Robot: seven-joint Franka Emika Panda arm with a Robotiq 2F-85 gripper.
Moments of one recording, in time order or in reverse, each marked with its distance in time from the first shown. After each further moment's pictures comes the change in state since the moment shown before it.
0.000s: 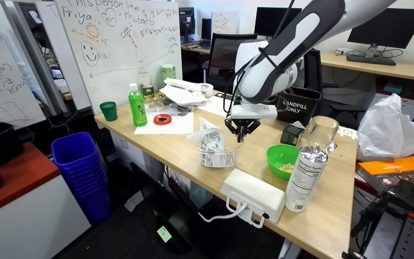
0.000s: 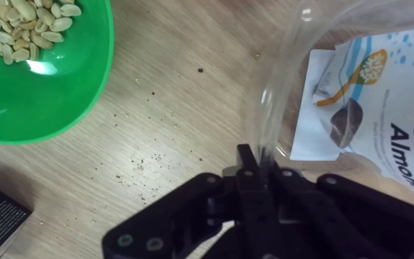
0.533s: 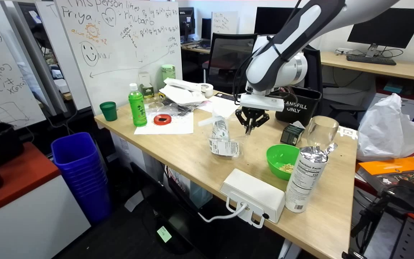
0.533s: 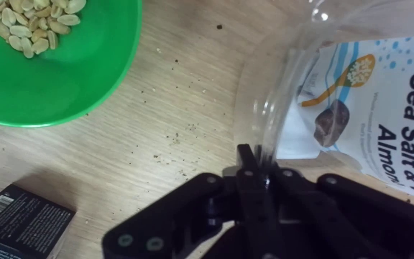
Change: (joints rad) arm -0.079 -0.010 -0.023 0.000 0.141 0.003 -0.020
